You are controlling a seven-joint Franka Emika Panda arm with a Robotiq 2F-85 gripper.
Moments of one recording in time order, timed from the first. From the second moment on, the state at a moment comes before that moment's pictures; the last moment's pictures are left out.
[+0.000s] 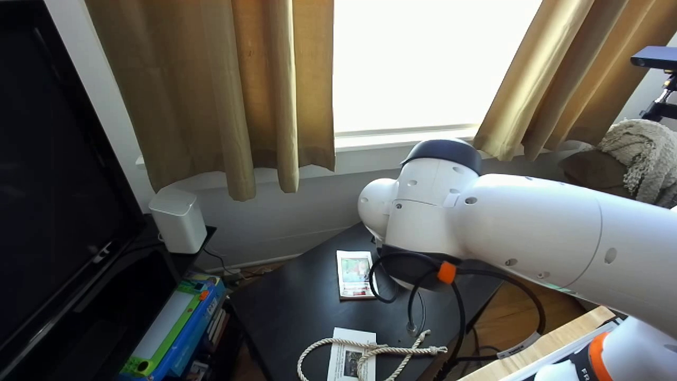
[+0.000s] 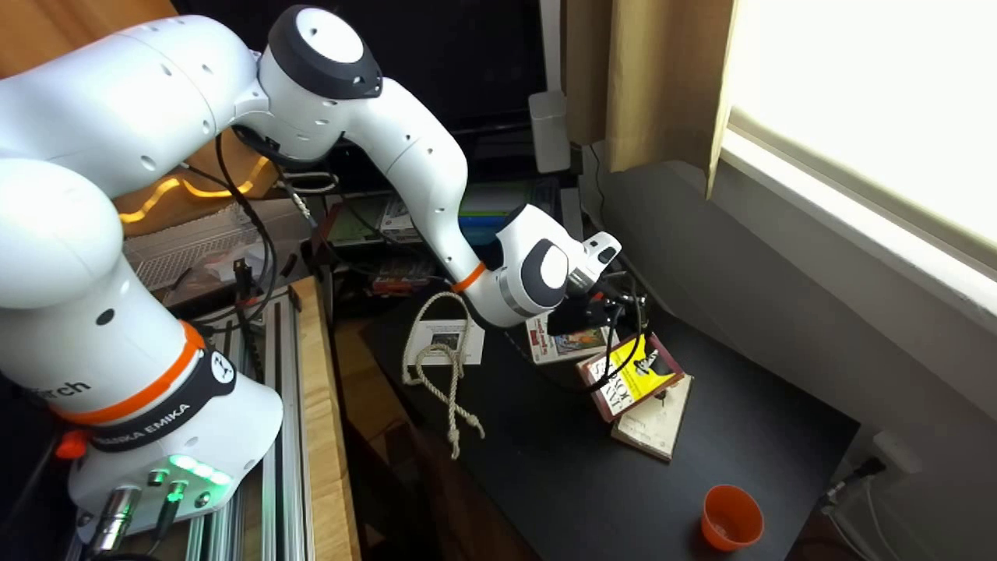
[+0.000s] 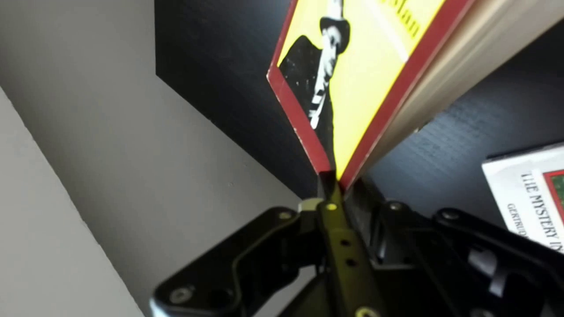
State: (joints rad) arm 0.88 1.50 -0.73 -1.83 0.00 3.40 0.12
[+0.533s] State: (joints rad) arm 0.83 1.50 -0.70 -1.83 0.09 3.43 0.07
